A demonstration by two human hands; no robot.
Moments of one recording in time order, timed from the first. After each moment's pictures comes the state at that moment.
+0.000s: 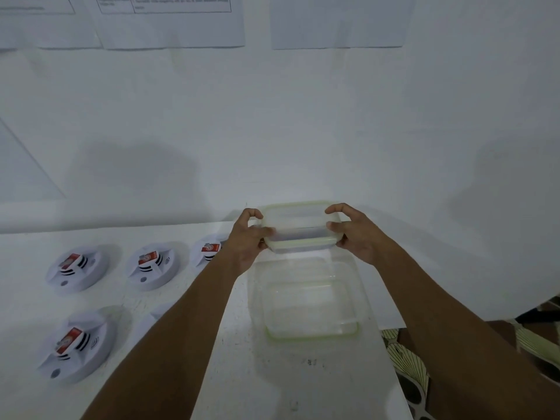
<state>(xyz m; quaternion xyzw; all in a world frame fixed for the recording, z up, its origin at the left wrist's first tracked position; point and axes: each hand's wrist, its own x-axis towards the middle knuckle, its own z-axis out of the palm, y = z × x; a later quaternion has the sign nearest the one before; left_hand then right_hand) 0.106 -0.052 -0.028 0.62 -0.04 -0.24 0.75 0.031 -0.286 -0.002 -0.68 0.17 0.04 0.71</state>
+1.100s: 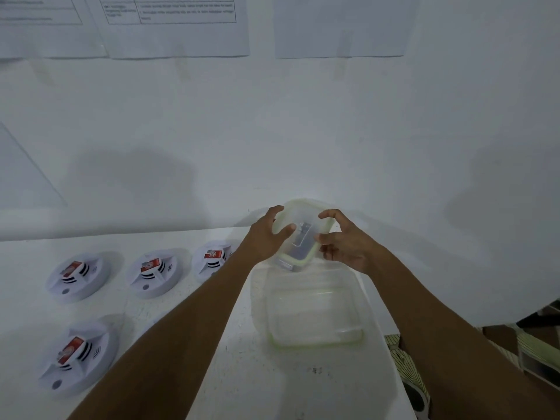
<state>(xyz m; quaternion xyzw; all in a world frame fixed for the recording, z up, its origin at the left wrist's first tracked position) 0.115 -0.074 -0.020 0.87 -0.21 -0.10 0.44 0.035 -0.266 -0.006 -0.67 0.15 0.09 0.72</state>
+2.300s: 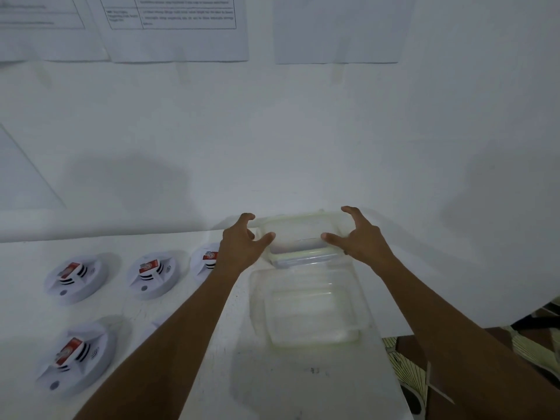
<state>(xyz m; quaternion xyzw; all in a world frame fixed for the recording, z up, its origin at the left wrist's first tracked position) 0.101 -0.039 -0.019 0.88 -0.10 -0.01 0.46 0.021 -0.287 -0.005 -0.89 0.22 -0.06 0.38</state>
